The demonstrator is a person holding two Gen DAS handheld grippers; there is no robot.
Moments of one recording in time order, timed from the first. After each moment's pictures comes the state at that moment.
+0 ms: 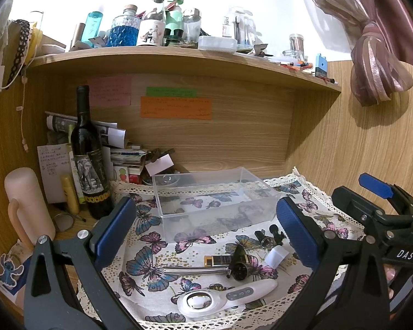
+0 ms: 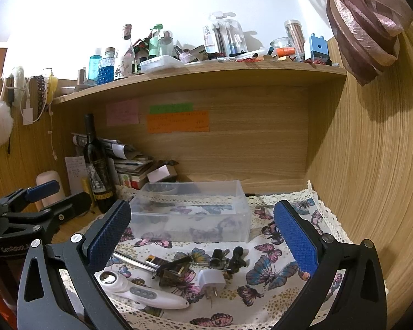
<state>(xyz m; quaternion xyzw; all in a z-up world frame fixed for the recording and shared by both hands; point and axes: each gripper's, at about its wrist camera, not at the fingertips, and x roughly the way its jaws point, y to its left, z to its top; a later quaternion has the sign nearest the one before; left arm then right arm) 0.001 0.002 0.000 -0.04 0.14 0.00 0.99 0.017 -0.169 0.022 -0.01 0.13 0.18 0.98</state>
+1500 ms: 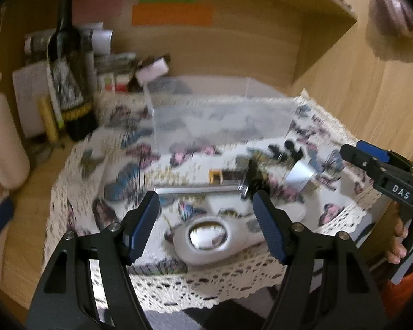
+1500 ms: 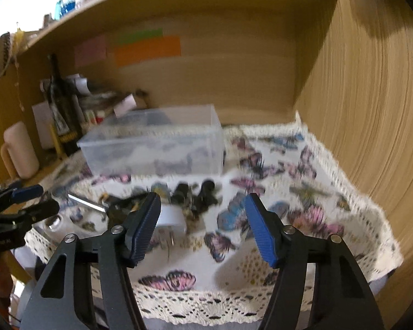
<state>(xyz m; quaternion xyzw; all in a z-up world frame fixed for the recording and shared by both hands) 0.031 0.002 -0.100 -0.05 0.32 -0.01 0.95 0.060 -0.200 -0.053 -0.03 0.29 0.14 0.95</state>
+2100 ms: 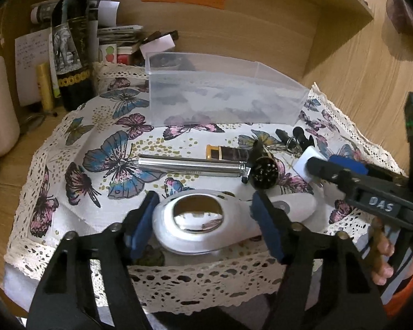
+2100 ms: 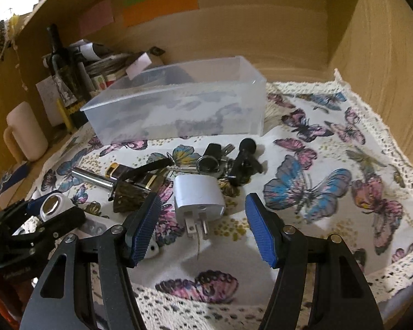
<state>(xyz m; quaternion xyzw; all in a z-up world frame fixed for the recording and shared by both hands) 0.043 -0.005 -0.130 -0.09 0.33 0.00 0.94 0.096 -0.169 -0.095 -0.01 0.37 0.19 0.91</state>
